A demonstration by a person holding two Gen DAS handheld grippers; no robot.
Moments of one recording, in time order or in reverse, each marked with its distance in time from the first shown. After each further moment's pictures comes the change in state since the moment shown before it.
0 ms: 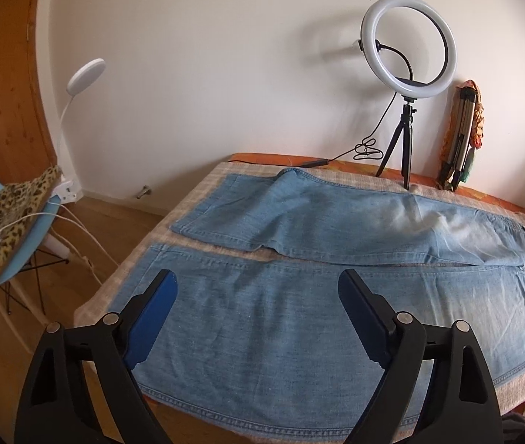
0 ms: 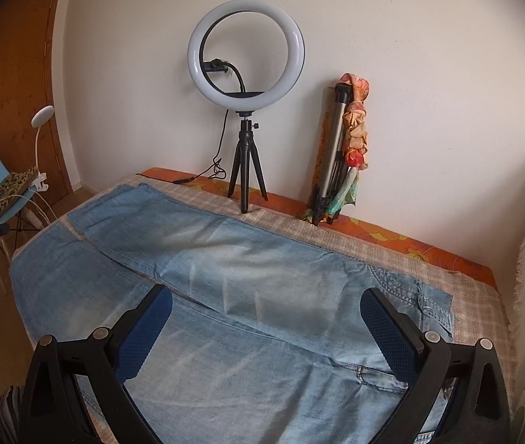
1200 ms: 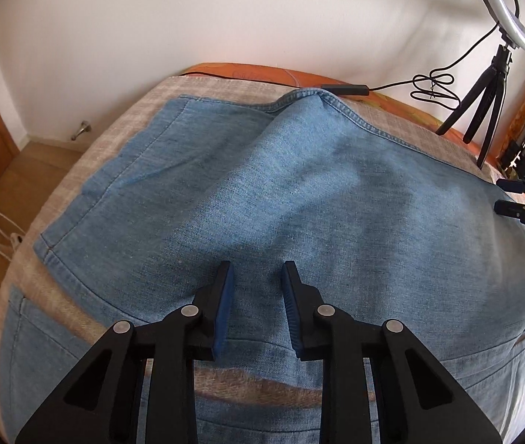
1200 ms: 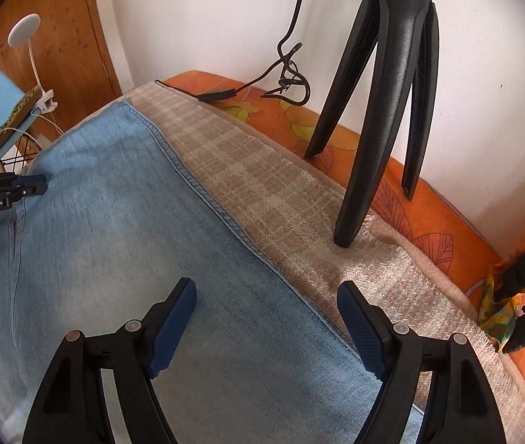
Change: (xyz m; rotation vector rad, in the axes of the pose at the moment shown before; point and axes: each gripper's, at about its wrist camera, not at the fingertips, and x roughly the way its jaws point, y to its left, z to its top) left arm 0.257 0.007 0.037 -0.043 0.328 -0.099; right arm 0.374 0.059 0.070 -0.253 0.360 0.318
